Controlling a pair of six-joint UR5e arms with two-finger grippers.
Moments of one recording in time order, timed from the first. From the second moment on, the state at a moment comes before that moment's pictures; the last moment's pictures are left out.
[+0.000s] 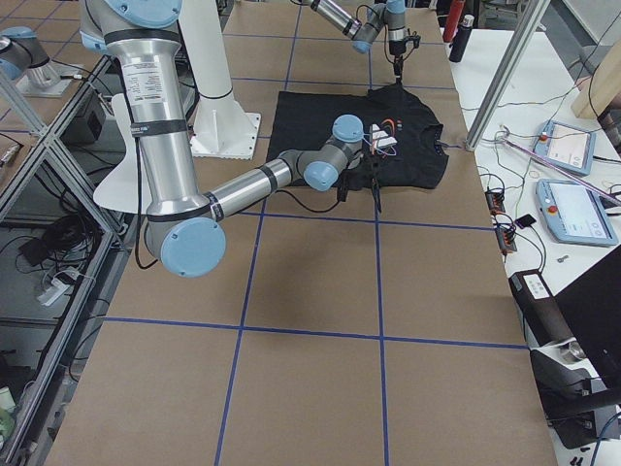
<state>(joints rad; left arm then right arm) -1.03 -2.25 -0.76 -2.65 -2.24 -0.77 0.86 -1.39 1.79 -1.14 2.20 1.24</state>
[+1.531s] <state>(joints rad) -1.02 -2.24 -0.96 -2.61 -2.28 -0.99 0.92 -1.39 1.79 -1.15 2.29 1.22</state>
